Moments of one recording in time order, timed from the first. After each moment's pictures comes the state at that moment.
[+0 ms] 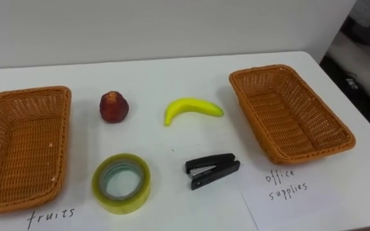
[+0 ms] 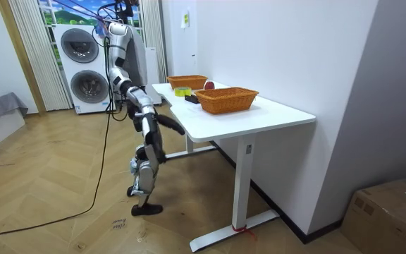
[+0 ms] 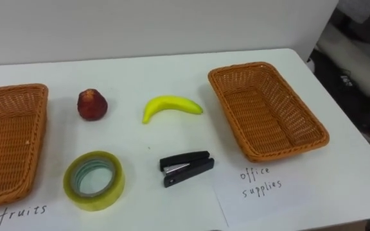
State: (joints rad) left arm 0.34 0.22 0.25 1.02 0.42 -0.03 0.28; right arm 0.27 -0.26 -0.45 0.43 0.59 -0.14 -0.67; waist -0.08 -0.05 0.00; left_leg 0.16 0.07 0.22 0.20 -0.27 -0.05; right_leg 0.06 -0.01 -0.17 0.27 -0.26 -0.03
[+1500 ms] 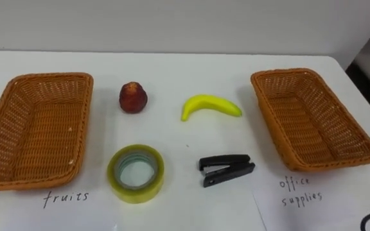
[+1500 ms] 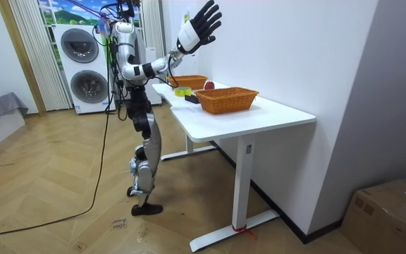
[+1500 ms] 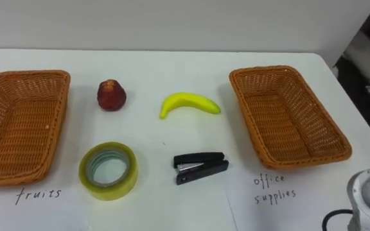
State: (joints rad) left arm 0.30 0.22 0.20 1.04 0.45 -0.01 0.15; right arm 0.10 -0.34 -0.31 -0.25 -0.01 -0.24 -0.70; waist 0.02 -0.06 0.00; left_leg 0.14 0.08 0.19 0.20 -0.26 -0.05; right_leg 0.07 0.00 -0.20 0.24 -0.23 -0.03
